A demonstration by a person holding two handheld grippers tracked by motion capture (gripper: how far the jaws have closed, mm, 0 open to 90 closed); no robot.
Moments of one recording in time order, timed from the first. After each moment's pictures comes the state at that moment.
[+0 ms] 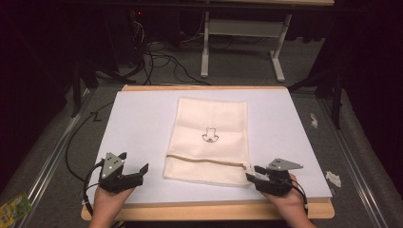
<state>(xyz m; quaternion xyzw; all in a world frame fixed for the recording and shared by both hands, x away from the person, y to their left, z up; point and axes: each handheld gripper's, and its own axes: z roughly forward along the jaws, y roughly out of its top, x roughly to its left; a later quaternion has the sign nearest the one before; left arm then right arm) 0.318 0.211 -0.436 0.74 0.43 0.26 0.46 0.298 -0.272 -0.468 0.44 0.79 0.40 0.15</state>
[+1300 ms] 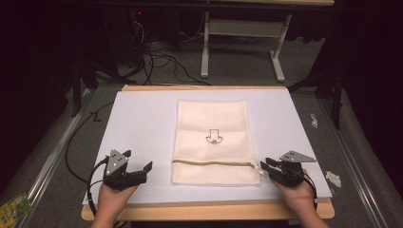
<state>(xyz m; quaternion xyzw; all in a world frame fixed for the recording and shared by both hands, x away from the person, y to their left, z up) 0.327 0.203 -0.437 0.74 0.42 0.25 0.46 0.318 -0.313 -0.464 0.48 0.76 0.39 0.20</state>
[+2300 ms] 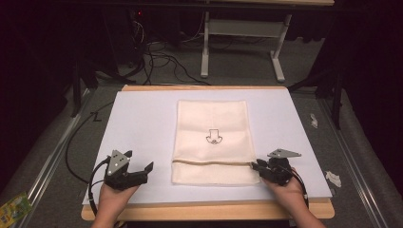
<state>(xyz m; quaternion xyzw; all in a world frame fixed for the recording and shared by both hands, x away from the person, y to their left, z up) 0.326 0.201 -0.439 0.75 0.42 0.24 0.46 0.335 -0.291 -0.478 0.50 0.77 0.37 0.16</state>
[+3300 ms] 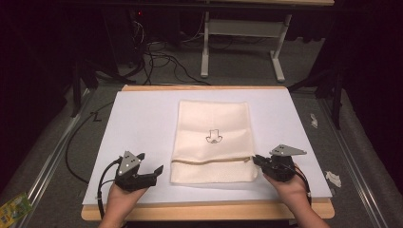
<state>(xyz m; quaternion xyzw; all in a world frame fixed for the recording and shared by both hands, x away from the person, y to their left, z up) 0.326 0.173 -0.443 0.77 0.39 0.20 0.47 0.328 -0.285 -0.441 0.46 0.78 0.40 0.18</state>
